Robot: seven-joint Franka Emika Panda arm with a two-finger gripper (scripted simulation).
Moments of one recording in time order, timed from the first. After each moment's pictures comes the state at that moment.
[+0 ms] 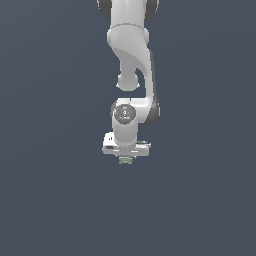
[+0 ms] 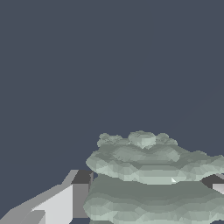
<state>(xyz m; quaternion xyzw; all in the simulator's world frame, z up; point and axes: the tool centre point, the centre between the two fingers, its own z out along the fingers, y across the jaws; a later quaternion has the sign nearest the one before) 0.022 -0.009 0.041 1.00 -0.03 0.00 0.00</state>
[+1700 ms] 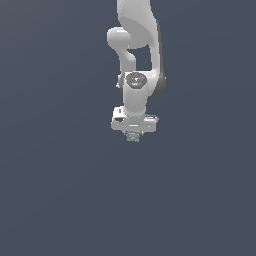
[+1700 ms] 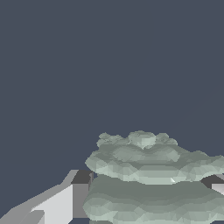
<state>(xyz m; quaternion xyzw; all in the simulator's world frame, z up) -0.072 0.026 0.096 1.00 -0.03 0.00 0.00</state>
